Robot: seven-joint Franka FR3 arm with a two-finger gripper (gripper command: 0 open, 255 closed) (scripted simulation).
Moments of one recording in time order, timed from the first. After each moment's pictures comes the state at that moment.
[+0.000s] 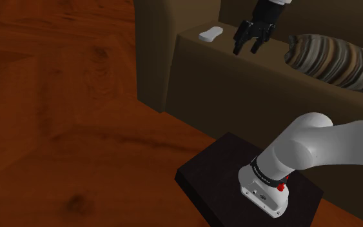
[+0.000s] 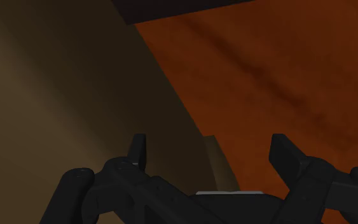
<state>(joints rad) -0.02 -0.80 -0.03 -2.30 -0.02 1.58 0.15</state>
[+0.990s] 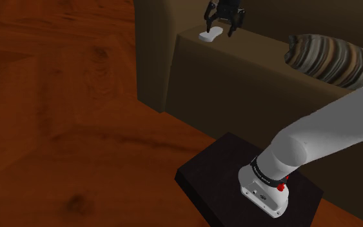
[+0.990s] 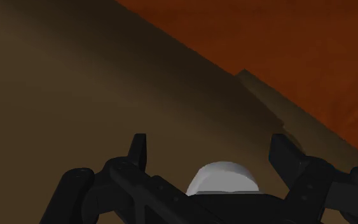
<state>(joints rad) -0.15 -0.26 0.01 -1.87 -0.01 1.65 0.55</state>
